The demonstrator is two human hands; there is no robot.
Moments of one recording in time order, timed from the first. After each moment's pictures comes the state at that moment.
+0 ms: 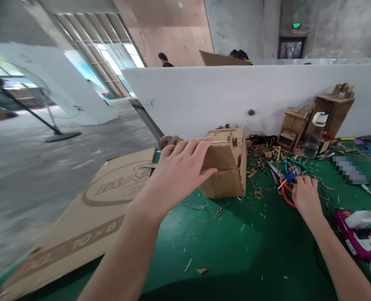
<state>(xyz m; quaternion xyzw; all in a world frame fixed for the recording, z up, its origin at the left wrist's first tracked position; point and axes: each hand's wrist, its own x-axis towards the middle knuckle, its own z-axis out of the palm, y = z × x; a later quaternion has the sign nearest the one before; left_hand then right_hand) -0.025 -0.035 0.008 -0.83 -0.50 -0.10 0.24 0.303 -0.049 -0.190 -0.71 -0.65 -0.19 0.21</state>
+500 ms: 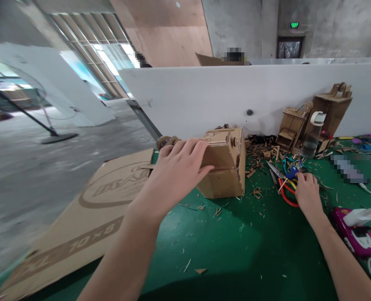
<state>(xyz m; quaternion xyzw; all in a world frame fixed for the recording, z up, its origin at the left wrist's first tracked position) -0.023 -0.036 0.009 -0.83 -0.49 -0.11 0.25 0.311 -0.046 -0.190 -0.75 -0.60 -0.16 0.22</state>
